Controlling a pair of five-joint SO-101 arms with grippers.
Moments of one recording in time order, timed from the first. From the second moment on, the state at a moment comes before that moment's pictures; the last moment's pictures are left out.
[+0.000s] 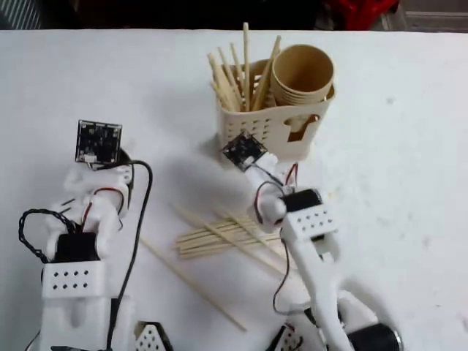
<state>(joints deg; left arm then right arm) -10.4 -61.3 68.7 34.6 -11.6 -21.3 -27.8 53.6 48.9 29.4</state>
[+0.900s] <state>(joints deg) -10.4 -61.3 69.0 34.6 -11.6 -34.4 -14.5 54.9 40.1 29.4</state>
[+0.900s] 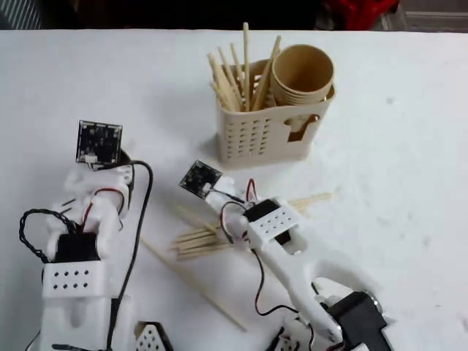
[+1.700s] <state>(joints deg) -10.4 -61.3 69.0 34.6 -11.6 -22.8 -43.4 49.3 53.5 25.7</state>
